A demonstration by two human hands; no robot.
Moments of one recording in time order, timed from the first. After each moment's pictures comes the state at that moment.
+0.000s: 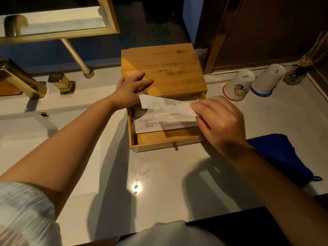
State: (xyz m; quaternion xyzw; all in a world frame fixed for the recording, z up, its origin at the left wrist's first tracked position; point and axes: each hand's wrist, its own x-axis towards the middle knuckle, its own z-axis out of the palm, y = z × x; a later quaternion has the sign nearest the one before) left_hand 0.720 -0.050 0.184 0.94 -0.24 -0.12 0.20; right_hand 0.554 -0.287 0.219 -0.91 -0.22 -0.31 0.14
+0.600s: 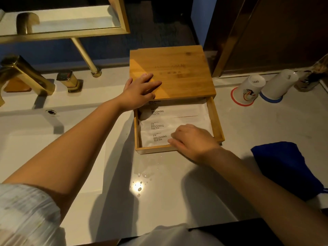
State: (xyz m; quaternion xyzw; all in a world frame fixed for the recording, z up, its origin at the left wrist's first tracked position) left_hand 0.728 -0.049 0.176 0.94 -0.24 -0.10 0.22; right_hand 0.580 -0.247 0.167 -0.96 -0.19 0.11 0.16
